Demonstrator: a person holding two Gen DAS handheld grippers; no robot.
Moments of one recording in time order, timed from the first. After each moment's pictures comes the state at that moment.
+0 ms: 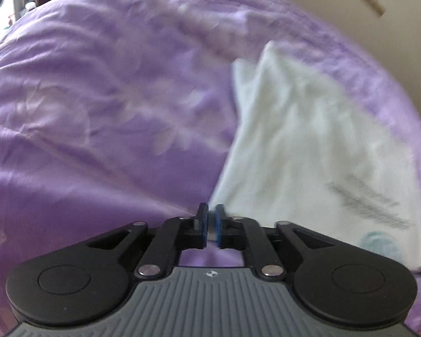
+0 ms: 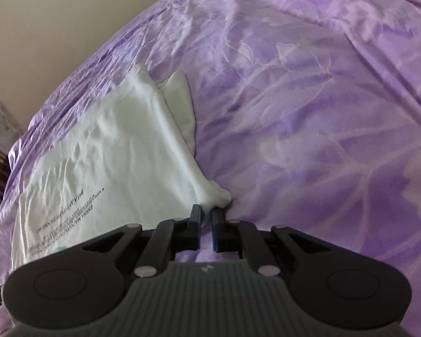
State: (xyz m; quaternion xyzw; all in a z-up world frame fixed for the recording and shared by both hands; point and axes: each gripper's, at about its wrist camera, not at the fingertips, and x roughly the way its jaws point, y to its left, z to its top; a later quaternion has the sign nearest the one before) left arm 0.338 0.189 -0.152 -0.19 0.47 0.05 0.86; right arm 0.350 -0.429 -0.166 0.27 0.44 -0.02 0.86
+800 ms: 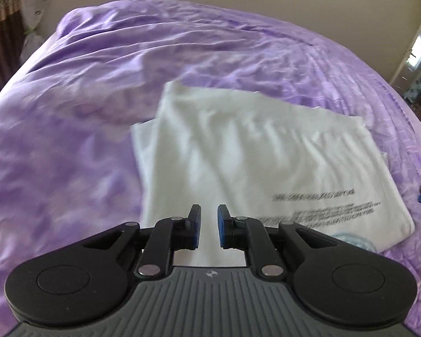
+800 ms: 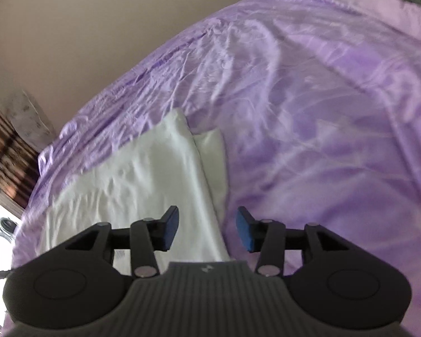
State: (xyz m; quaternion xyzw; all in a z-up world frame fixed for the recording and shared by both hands) left arm 0.385 0.115 -0.074 -0.06 0.45 -0.07 0.89; right arm 0.410 -0.462 -0.125 0.27 0.39 0.05 0.88
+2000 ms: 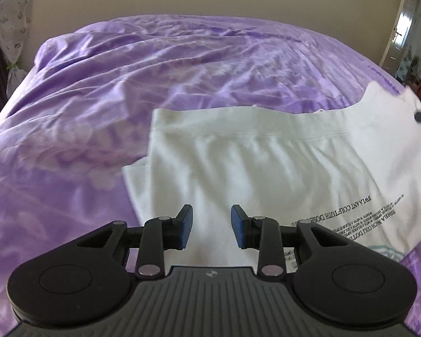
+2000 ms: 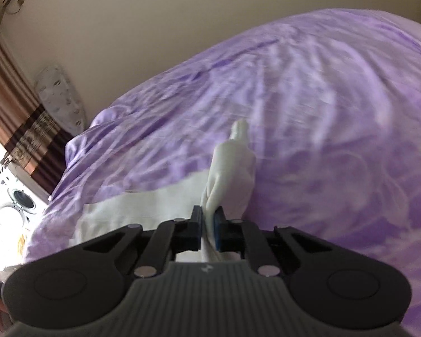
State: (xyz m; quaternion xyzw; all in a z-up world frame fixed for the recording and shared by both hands) left arm 0.418 0.124 -0.079 0.00 0.43 -0.09 0.90; right arm 0.516 -0.349 -0.052 0.21 0.39 0.13 0.89
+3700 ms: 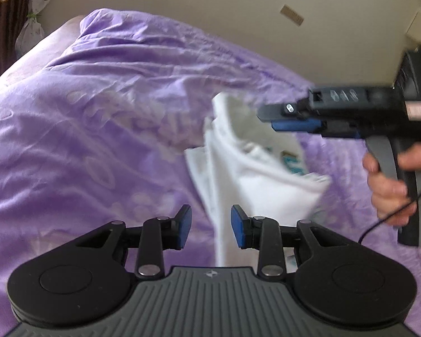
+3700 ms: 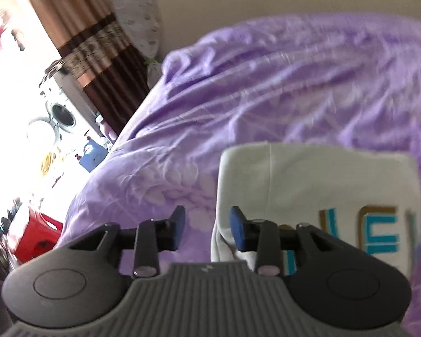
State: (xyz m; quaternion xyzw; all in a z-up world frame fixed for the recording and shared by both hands) left arm 0.354 0.255 -0.063 -0.18 0.39 -0.13 0.89; right arm 0.546 0.031 -0.039 0.08 0.43 0.28 0.85
